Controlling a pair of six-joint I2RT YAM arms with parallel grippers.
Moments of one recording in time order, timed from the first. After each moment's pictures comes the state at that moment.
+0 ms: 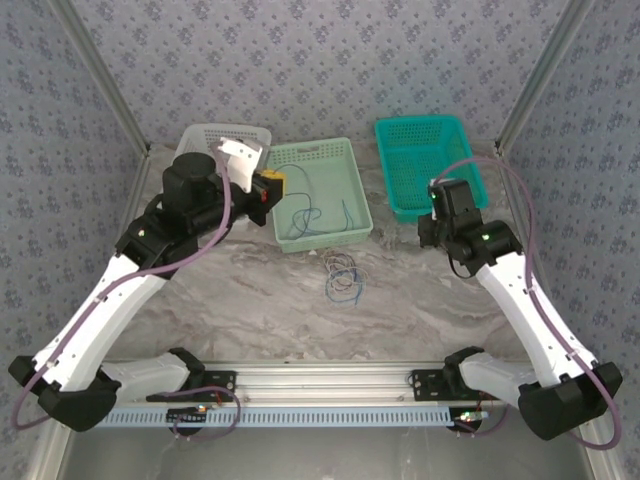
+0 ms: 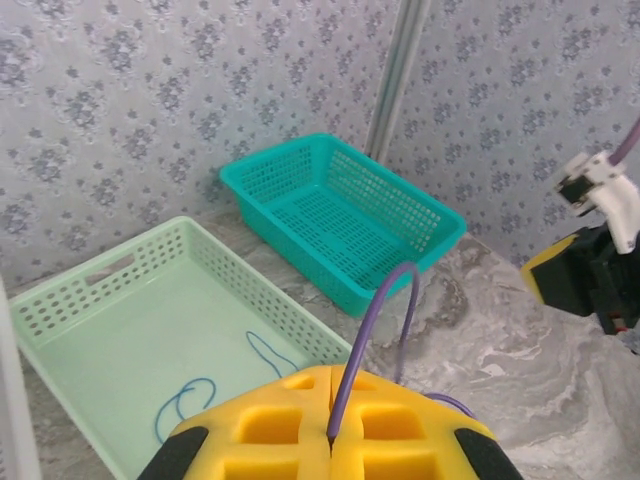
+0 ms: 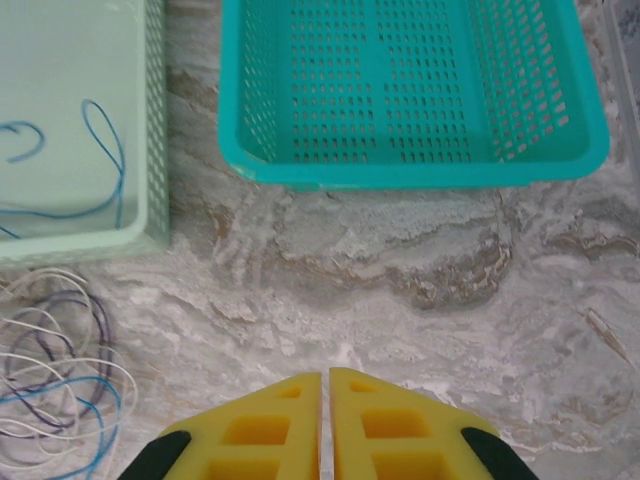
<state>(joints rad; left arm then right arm) -0.65 1.12 1.43 -0.58 0.13 -0.14 0.36 1.09 1.18 -0.92 0.26 0.19</state>
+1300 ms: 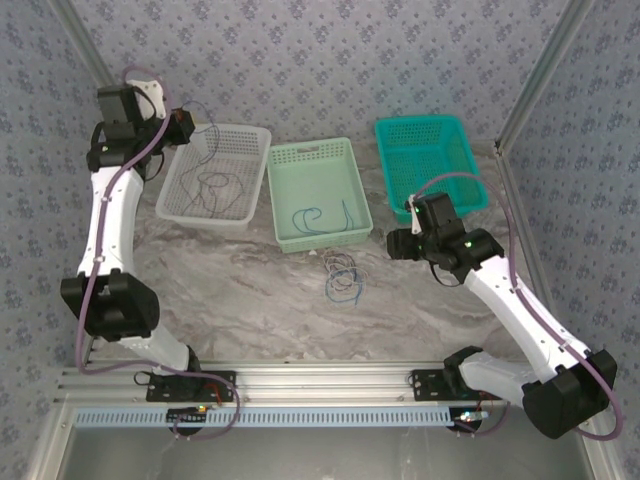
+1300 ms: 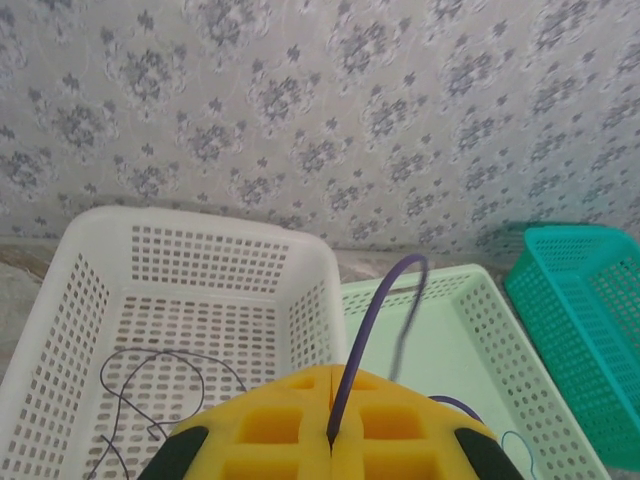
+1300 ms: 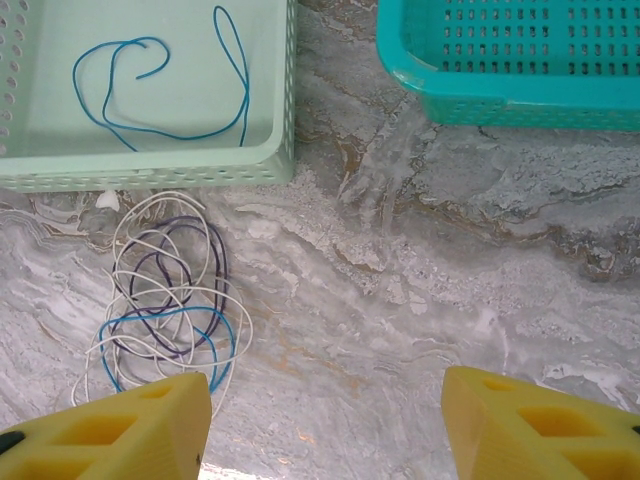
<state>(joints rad) 0.08 1.64 1.78 -0.60 0.41 -0.19 0.44 1.10 1.04 -0.84 0.07 0.27</state>
